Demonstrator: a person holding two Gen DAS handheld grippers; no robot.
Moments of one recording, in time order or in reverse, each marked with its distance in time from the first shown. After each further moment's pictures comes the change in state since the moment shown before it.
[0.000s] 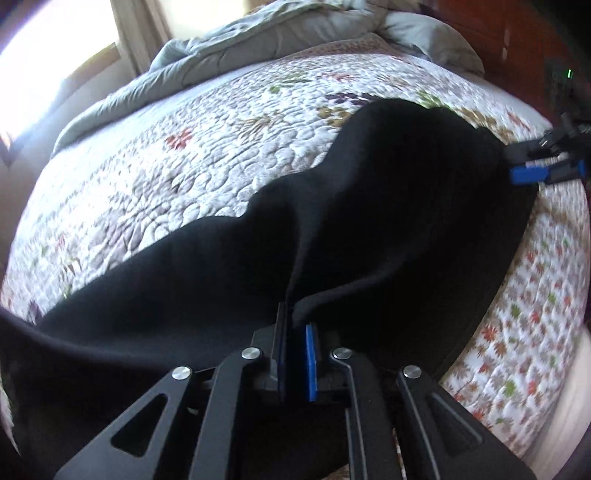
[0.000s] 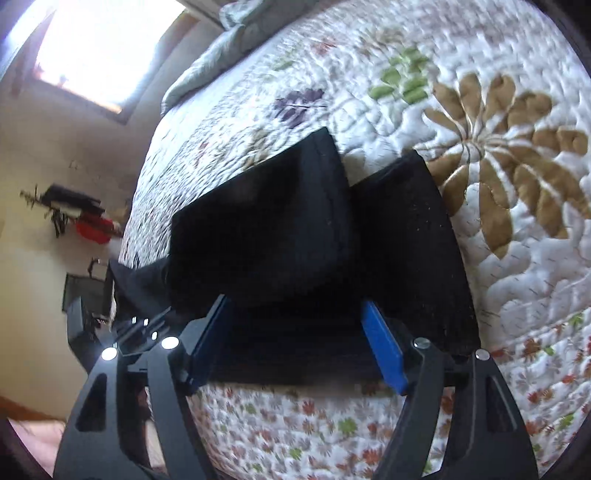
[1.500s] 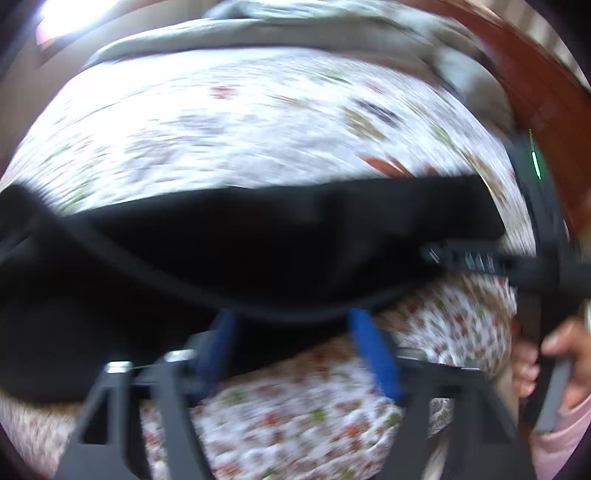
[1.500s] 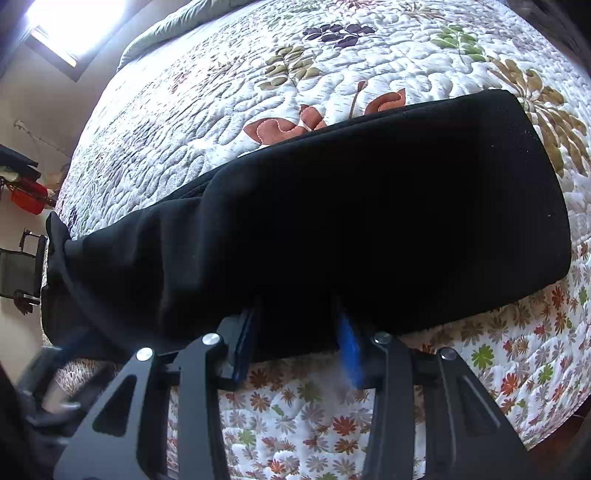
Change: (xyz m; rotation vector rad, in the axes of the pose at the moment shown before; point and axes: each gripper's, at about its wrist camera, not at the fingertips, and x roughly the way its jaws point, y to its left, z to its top) left arm -0.069 0.020 -0.032 -0.362 0.066 -0.064; right arm 0.068 0.091 -0.058 -0.086 0.047 -0.340
